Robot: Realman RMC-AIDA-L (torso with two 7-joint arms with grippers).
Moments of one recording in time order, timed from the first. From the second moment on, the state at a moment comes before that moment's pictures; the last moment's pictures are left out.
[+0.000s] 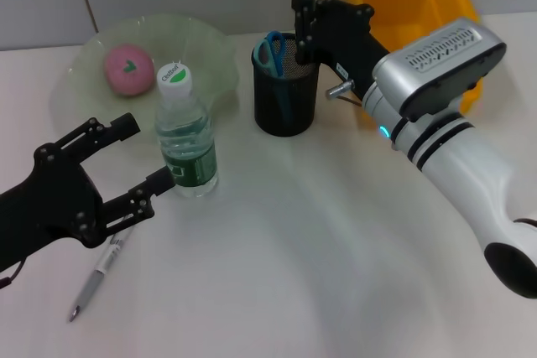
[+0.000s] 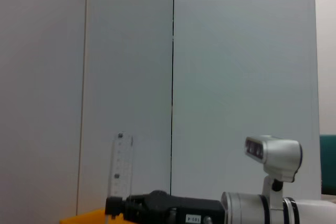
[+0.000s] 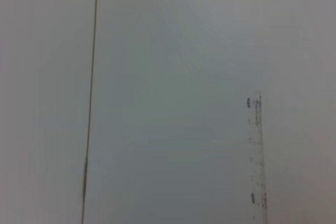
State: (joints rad) left arm -0.23 -2.03 1.22 0.61 1.16 1.62 -0.93; right arm 0.74 2.09 0.40 0.35 -1.87 -1.01 -0.03
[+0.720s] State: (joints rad) left arm -0.23 -2.03 1.22 0.60 1.17 1.63 -0.92; right arm 0.76 2.09 0.40 0.32 -1.89 -0.90 0.00
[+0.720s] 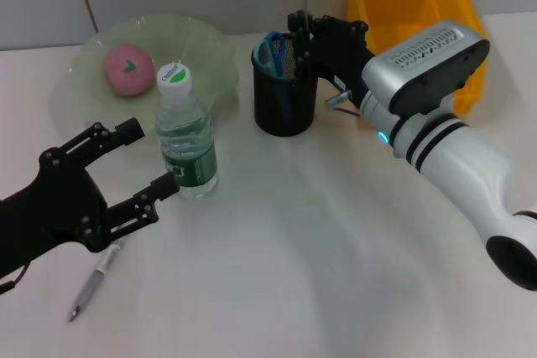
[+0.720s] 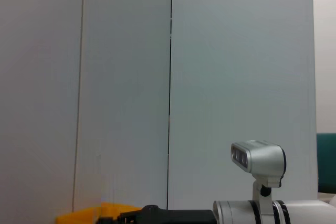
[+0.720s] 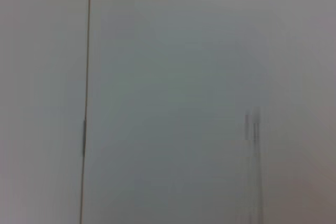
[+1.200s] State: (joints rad) left arm -0.23 -2.03 1.23 0.60 1.17 1.63 -0.92; right arm 0.65 2.08 0.40 0.36 -1.92 -1.09 0.02
